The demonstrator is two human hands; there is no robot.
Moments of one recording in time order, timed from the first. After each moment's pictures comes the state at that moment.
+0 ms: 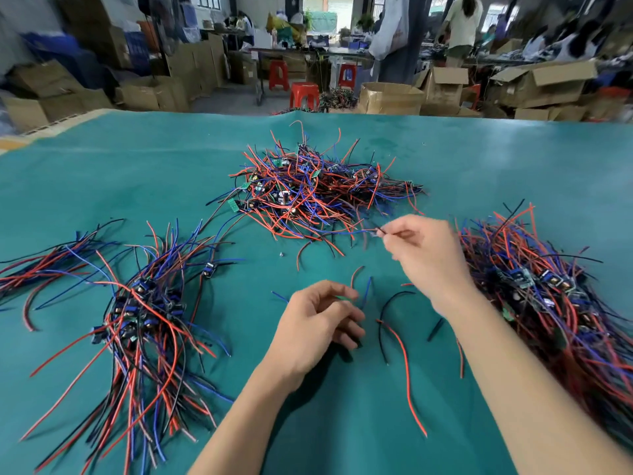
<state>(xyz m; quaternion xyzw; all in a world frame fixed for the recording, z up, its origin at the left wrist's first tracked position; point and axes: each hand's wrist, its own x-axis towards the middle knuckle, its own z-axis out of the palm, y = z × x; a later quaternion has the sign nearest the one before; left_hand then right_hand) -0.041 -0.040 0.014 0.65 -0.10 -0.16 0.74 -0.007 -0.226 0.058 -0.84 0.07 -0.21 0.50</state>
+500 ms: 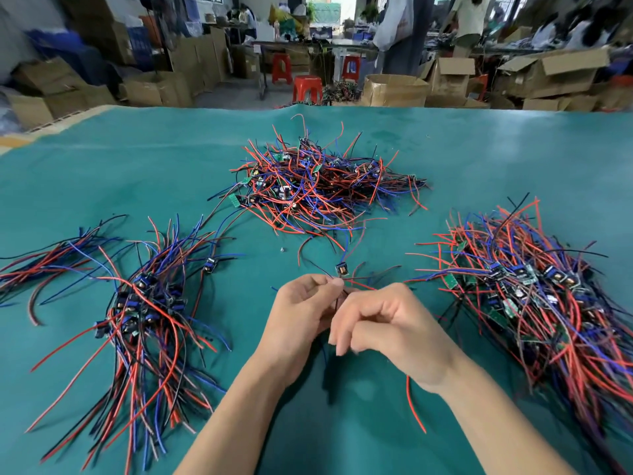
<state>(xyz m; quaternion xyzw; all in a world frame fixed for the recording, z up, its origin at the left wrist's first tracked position) -0.037 -0.036 0.013 0.59 -0.04 -0.16 0.79 -0.088 -0.176 0.051 -0.75 -0.17 0.04 0.63</state>
